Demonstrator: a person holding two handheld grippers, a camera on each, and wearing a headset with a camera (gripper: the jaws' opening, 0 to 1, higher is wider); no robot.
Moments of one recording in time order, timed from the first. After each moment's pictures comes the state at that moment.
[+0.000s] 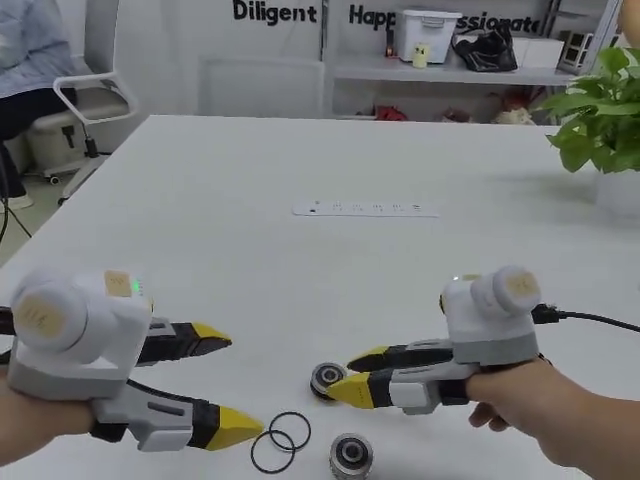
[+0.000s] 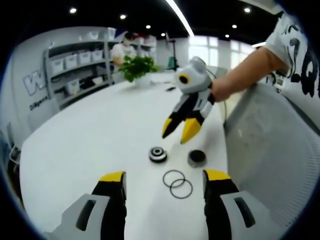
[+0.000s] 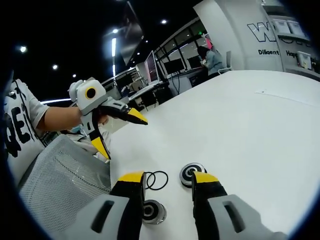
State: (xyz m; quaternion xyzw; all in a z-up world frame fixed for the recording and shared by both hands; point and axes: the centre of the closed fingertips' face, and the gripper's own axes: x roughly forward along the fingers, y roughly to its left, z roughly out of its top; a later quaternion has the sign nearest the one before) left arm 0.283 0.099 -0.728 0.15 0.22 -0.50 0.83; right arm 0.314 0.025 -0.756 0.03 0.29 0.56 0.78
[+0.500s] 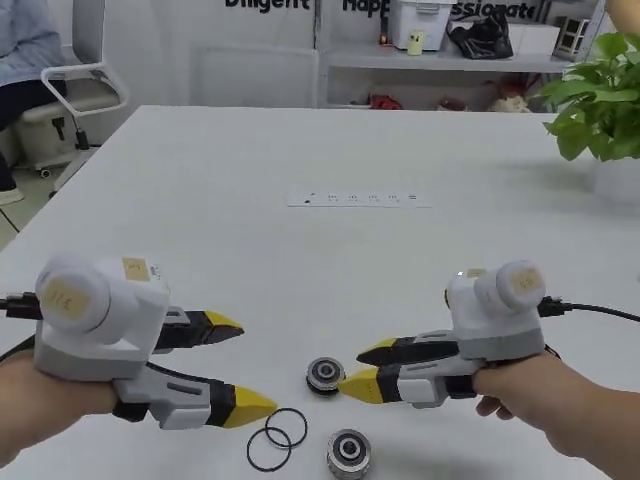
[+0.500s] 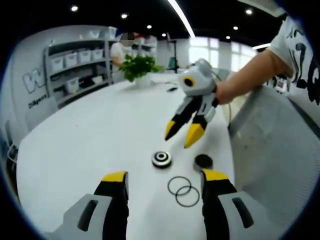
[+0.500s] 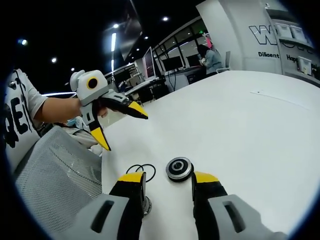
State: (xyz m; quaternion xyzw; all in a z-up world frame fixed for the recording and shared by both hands) left arm 0.302 0.087 -0.736 0.14 0.23 -0.50 0.82; right arm 0.325 0.011 -0.771 0.00 0.29 0.55 0.78
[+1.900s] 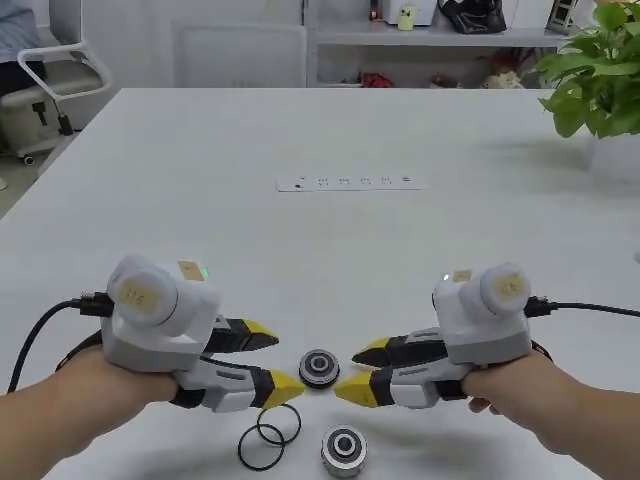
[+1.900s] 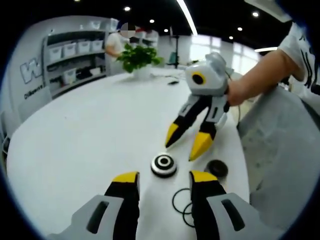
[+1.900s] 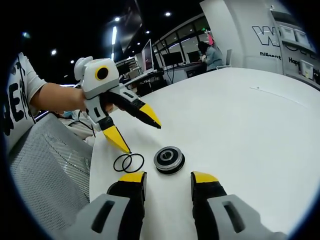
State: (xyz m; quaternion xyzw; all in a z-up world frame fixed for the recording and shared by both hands) left arm 0.330 0.051 -0.773 0.12 0.26 -0.50 0.81; right arm 0.331 0.007 -0.797 -0.03 0.29 0.55 0.78
